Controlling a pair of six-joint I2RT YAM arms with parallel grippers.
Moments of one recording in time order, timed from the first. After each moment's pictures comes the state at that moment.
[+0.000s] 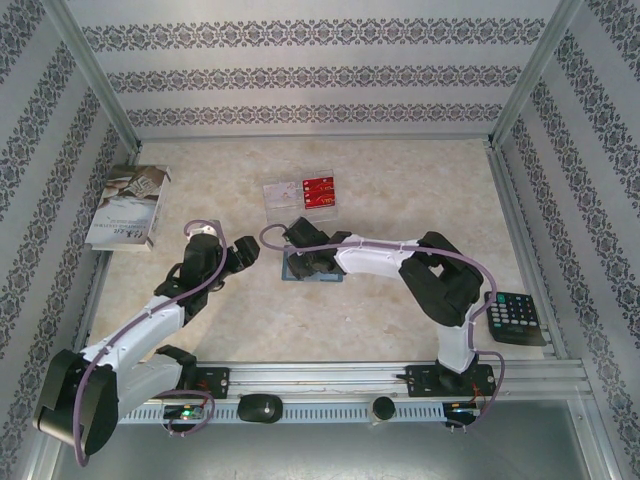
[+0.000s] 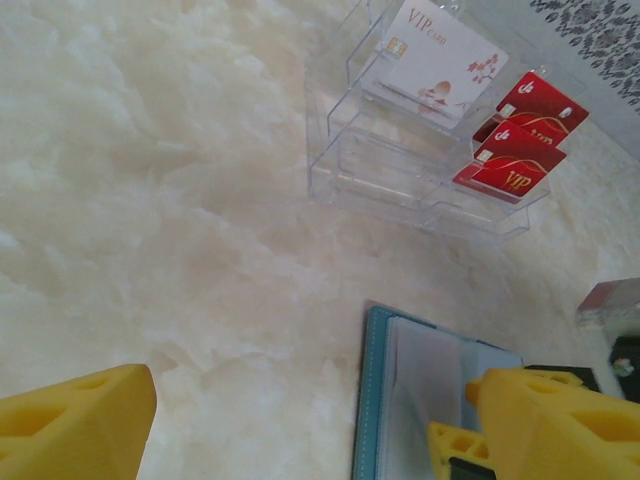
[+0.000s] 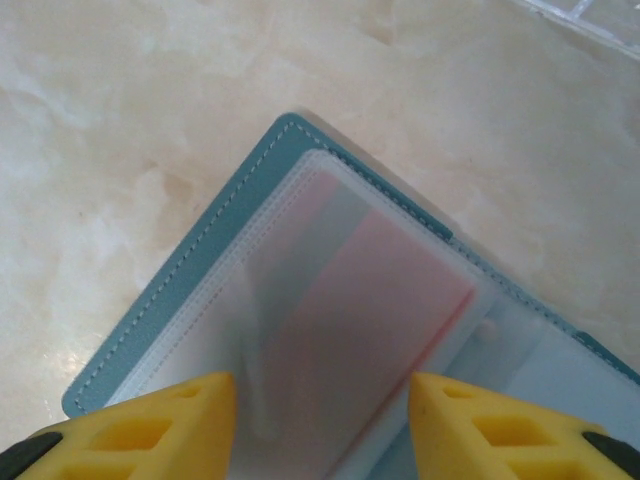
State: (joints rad) left arm -0.32 1.00 0.42 0.01 0.00 -0.74; right arm 0.88 1.93 1.21 -0.35 0.12 0.25
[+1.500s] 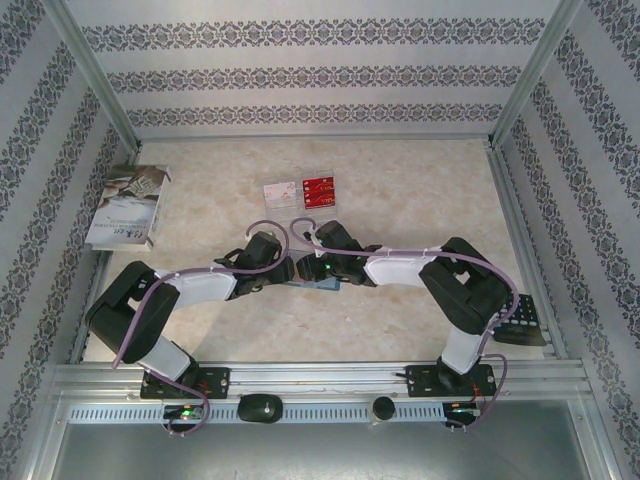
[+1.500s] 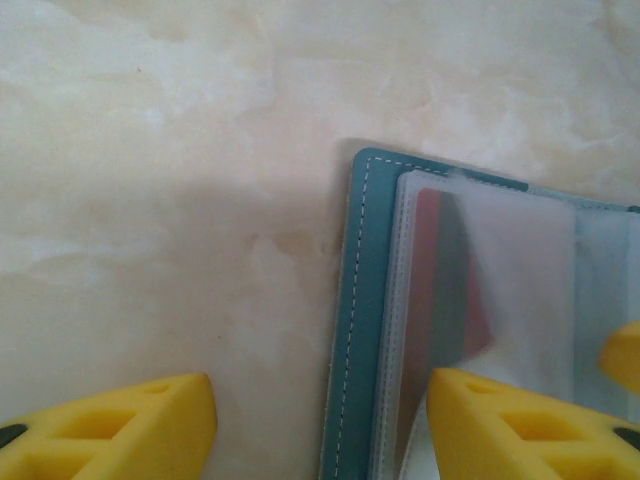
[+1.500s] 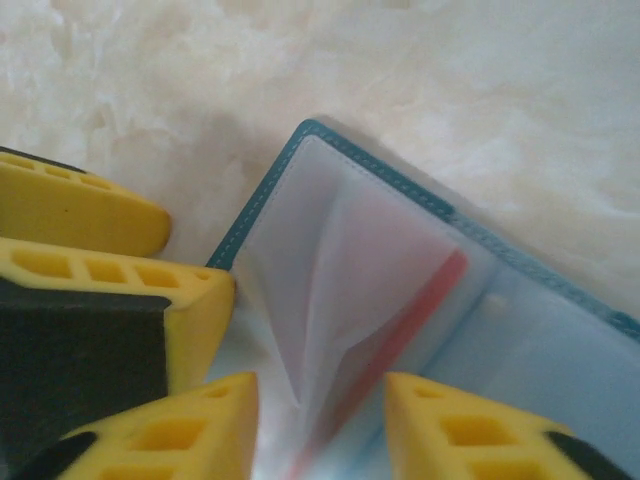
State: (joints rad) left arm -0.58 1.55 0.64 -0.03 -0.06 -0.68; right arm 0.77 1.76 0.88 0.06 -0.19 0.46
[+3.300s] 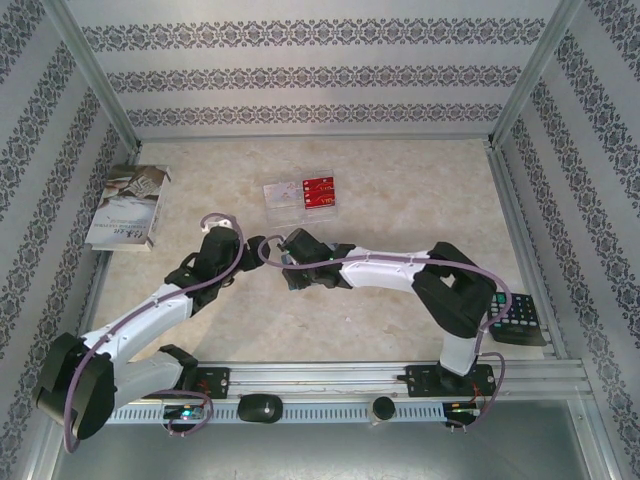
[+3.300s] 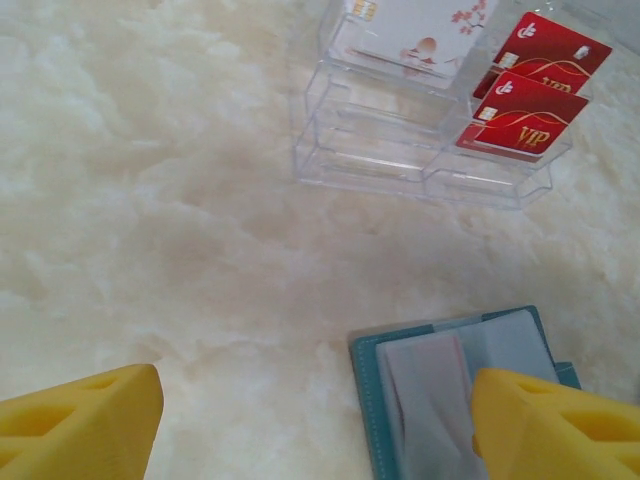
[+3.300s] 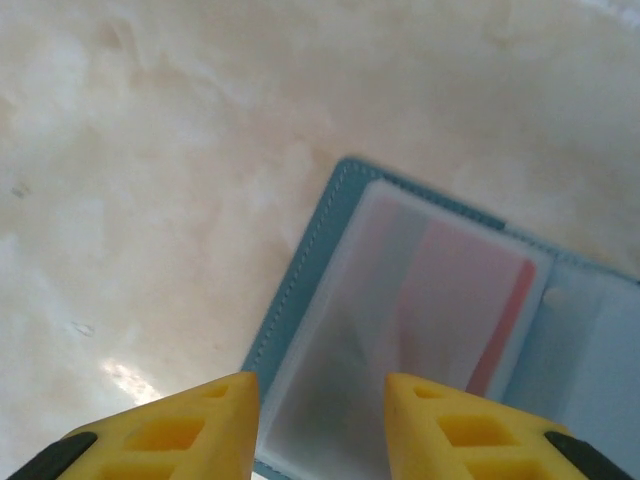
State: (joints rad) left arm -0.44 1.07 0.55 -0.14 -0.13 -0.69; right arm 0.95 1.84 1.12 -0.27 0.09 0.26
